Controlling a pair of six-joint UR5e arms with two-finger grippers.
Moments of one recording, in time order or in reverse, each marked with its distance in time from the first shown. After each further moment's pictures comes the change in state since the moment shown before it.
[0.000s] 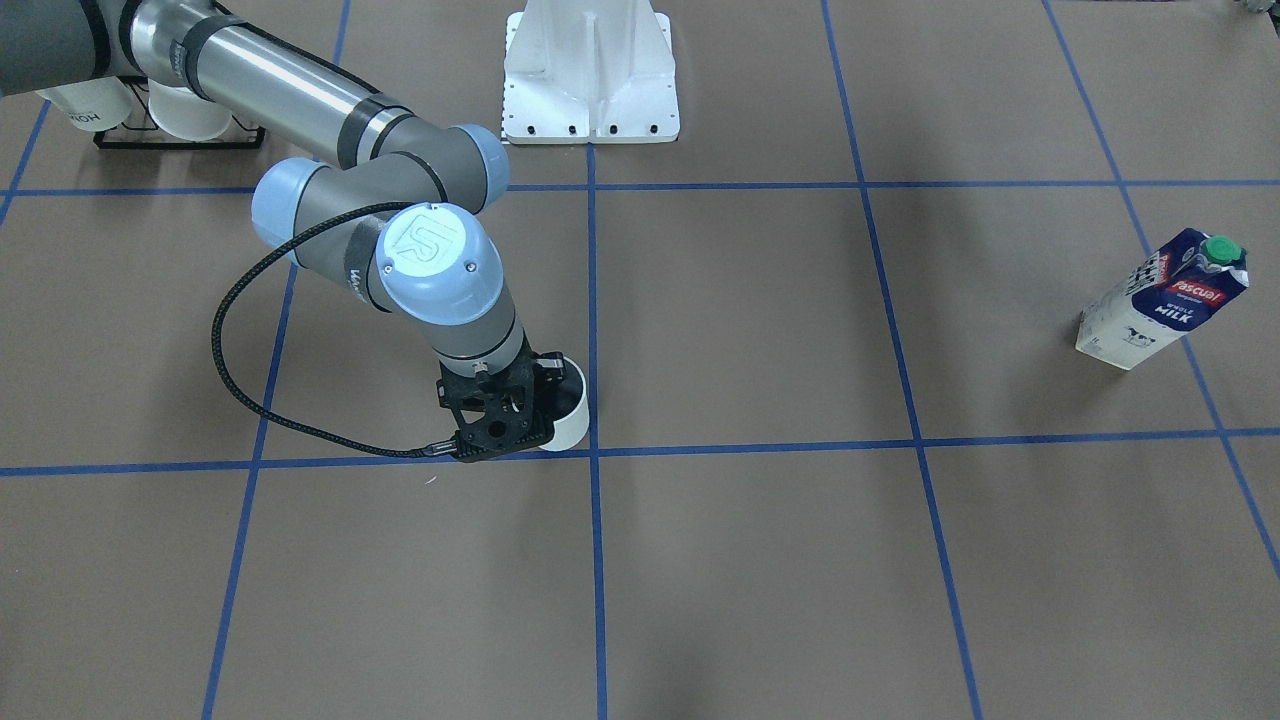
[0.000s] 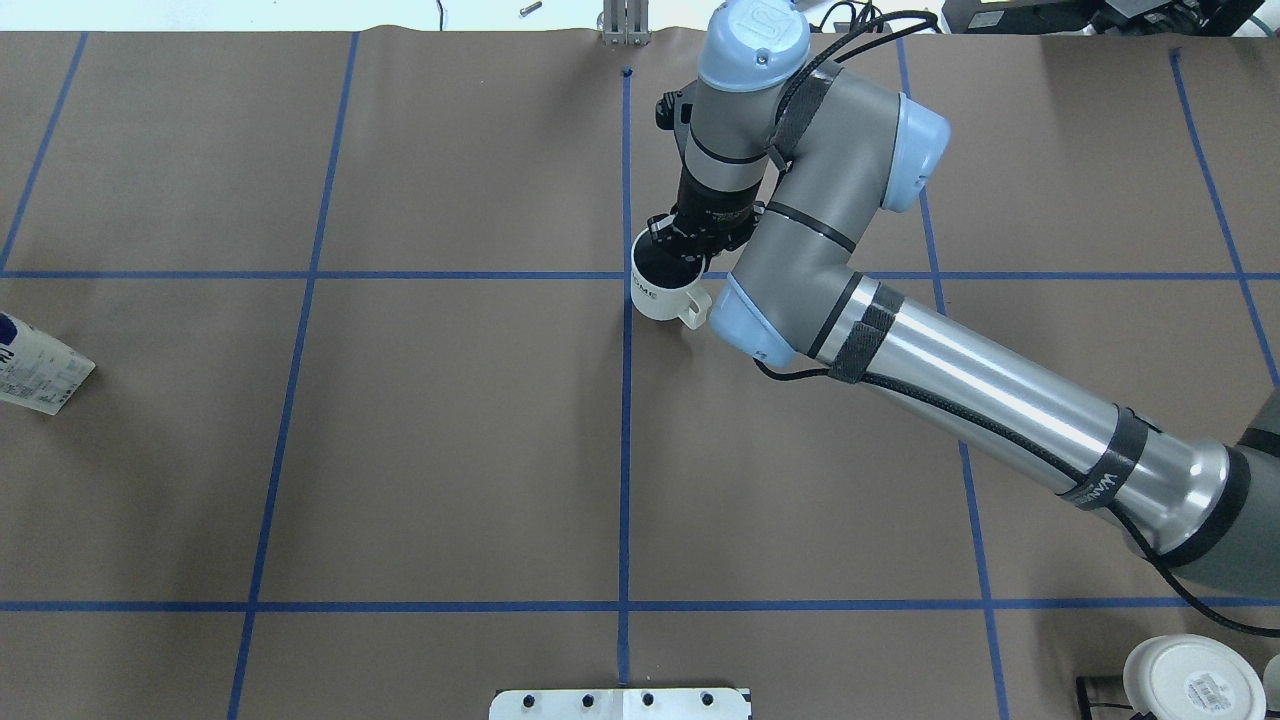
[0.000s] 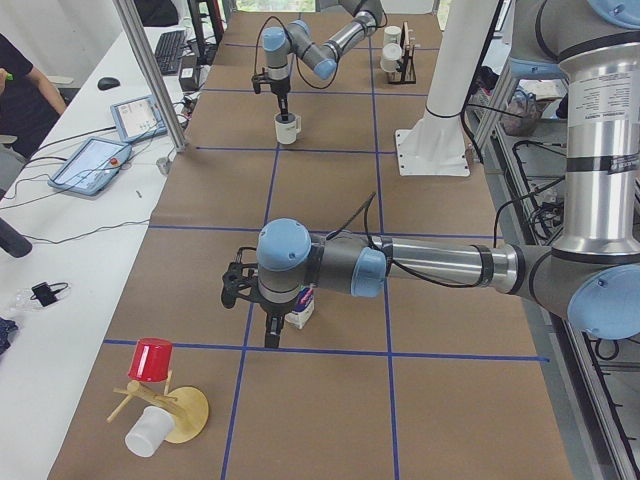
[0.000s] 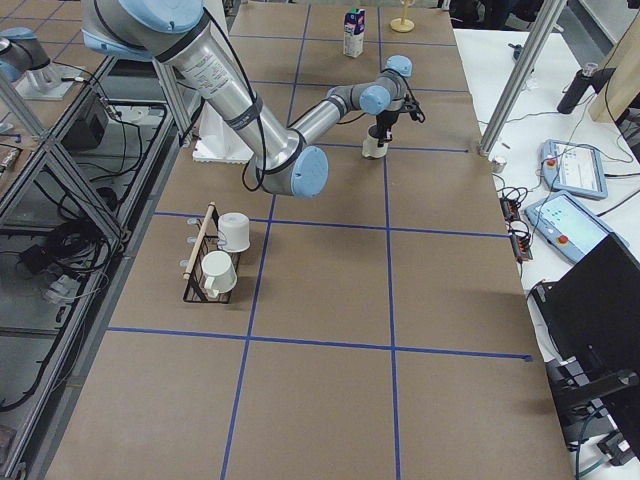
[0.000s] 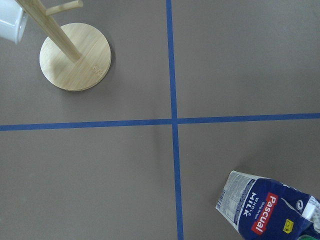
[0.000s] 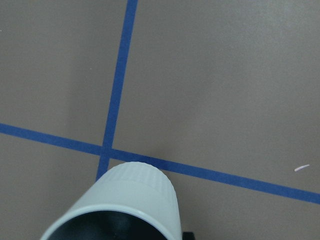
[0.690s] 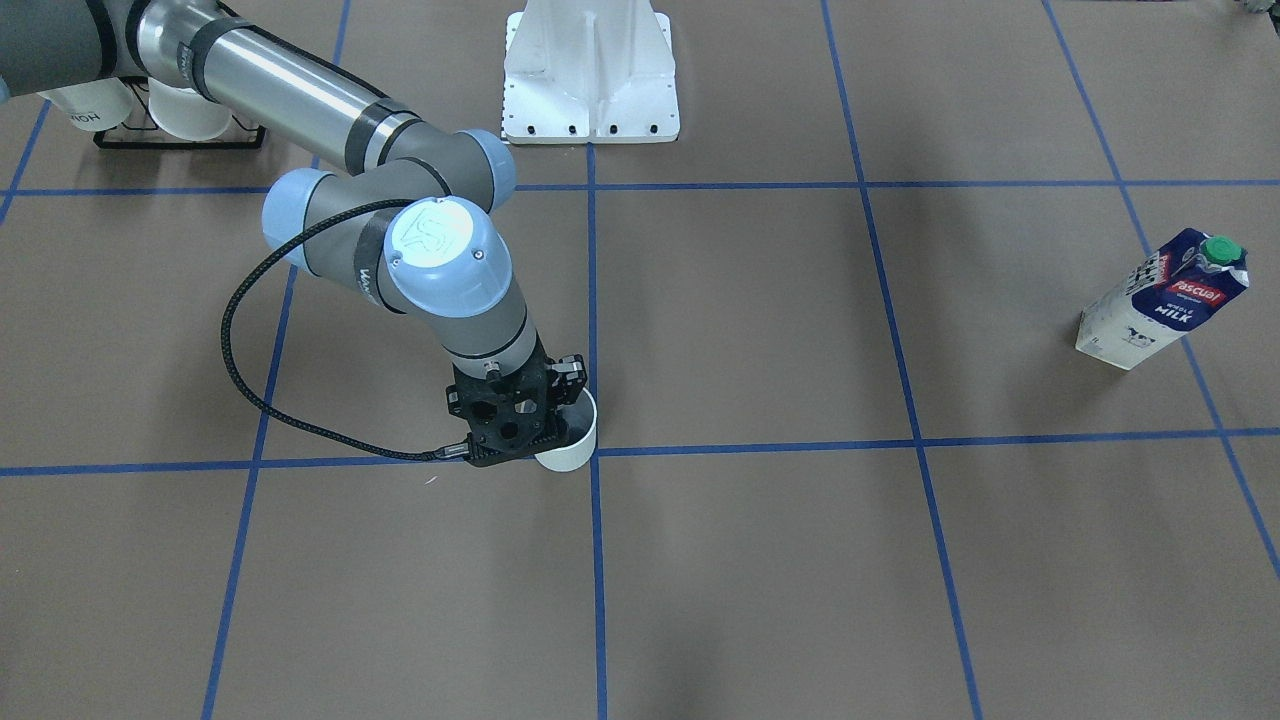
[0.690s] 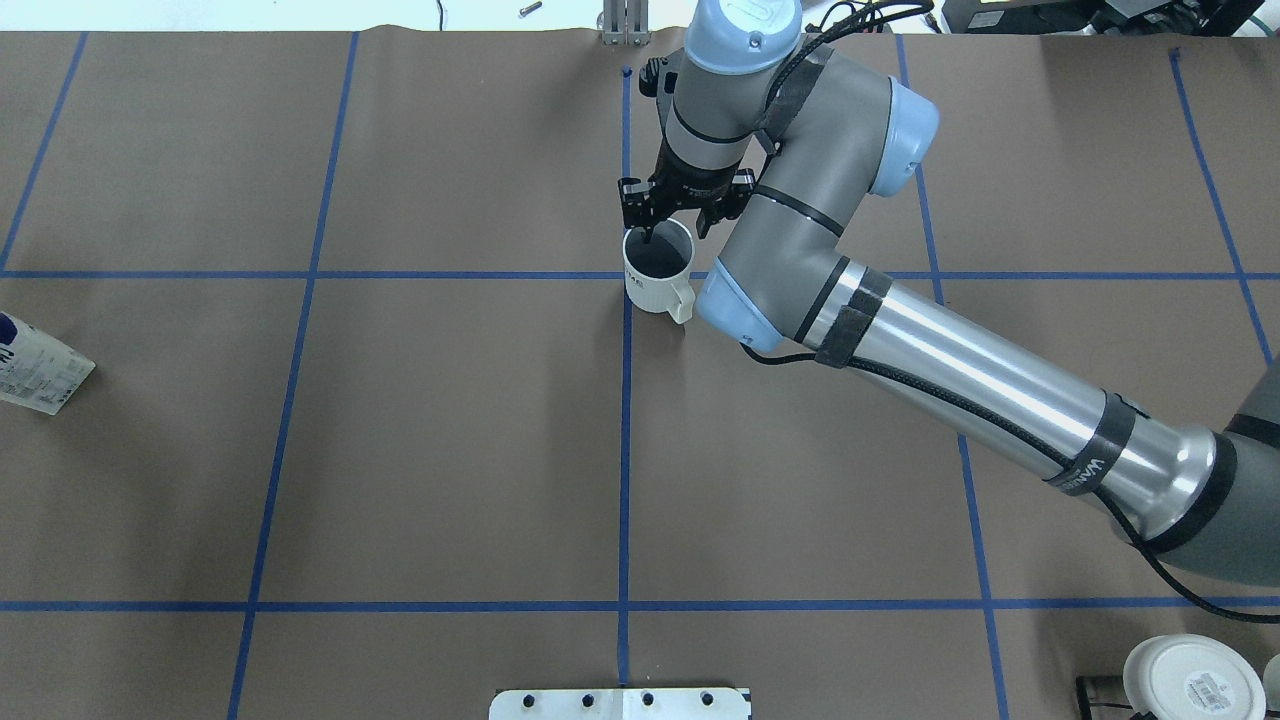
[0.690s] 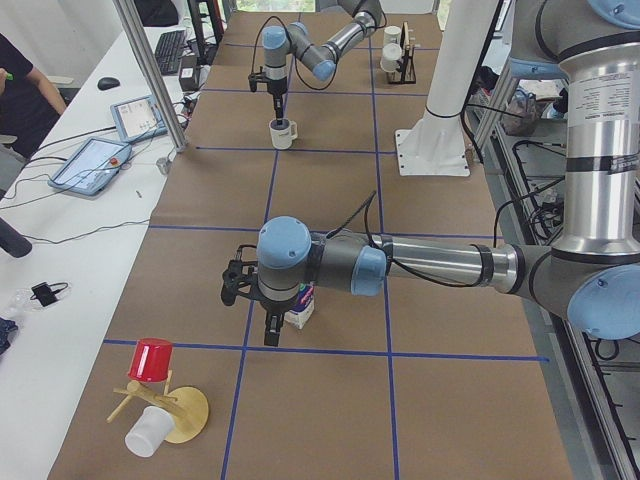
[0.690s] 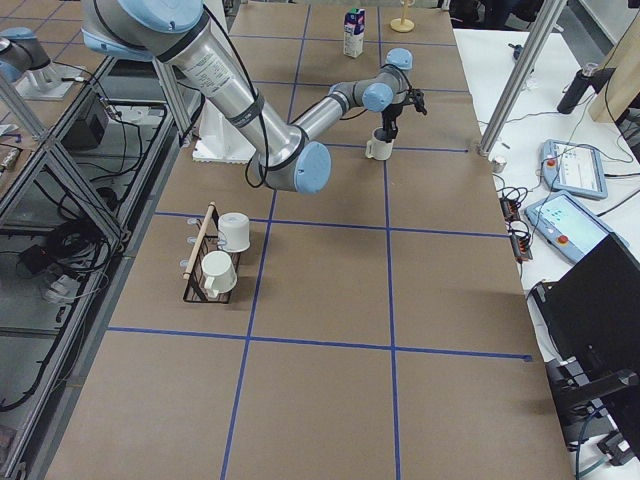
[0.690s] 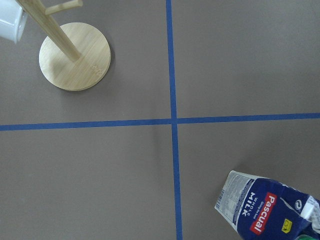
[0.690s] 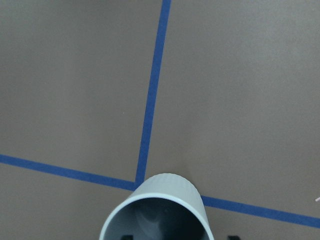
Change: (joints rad) left arm 0.000 -0.008 -0.039 0.008 -0.038 -0.002; right arm 0.021 0.040 -0.019 0.089 -0.025 0.097
